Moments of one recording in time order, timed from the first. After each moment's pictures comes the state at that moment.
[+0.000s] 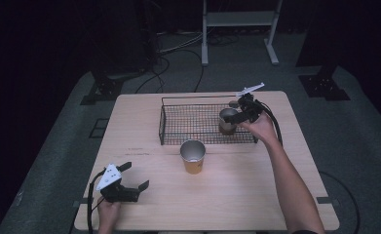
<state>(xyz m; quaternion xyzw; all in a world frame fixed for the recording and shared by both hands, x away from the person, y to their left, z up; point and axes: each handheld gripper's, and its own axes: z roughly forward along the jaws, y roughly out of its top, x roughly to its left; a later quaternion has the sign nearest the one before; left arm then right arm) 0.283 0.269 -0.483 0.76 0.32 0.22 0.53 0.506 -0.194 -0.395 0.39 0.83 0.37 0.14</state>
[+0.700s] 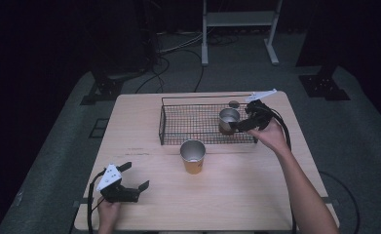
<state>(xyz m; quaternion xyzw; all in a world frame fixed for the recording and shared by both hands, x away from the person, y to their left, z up) 0.283 0.269 -0.483 0.76 0.32 0.23 0.53 0.465 -0.211 -0.383 0.36 0.83 0.40 0.14</state>
